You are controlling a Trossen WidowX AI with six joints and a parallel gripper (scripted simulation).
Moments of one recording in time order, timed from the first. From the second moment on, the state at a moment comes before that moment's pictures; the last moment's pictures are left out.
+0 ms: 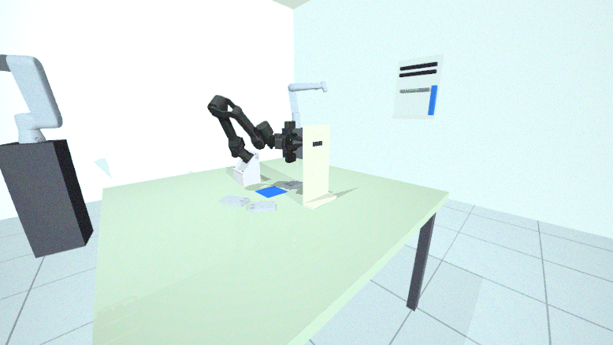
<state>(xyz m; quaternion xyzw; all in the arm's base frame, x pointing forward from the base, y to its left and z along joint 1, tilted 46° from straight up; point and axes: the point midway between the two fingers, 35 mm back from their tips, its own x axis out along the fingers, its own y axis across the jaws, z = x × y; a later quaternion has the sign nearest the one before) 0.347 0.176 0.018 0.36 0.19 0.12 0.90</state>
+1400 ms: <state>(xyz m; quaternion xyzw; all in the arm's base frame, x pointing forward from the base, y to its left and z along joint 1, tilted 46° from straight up) 0.324 0.173 0.020 0.36 0.19 0.12 0.90</state>
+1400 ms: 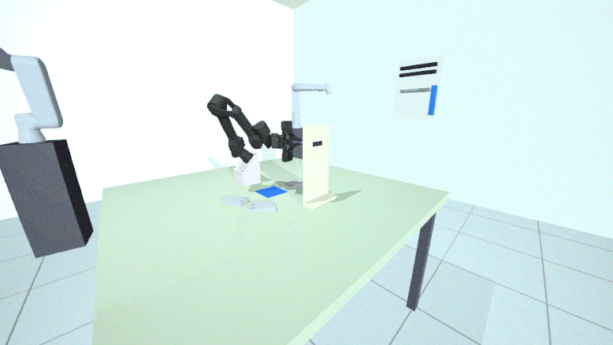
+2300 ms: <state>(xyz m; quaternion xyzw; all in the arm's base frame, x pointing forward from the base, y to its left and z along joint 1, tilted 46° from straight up) 0.301 0.210 0.060 0.36 0.19 0.12 0.90</state>
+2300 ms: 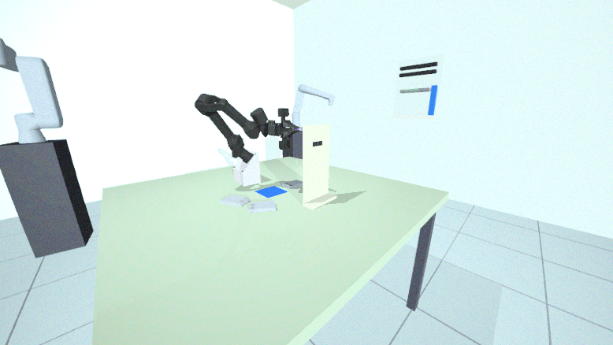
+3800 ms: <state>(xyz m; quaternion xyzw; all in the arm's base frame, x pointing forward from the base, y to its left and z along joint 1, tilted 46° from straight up) 0.212 0.008 -0.029 0.32 0.21 -0.38 0.84</state>
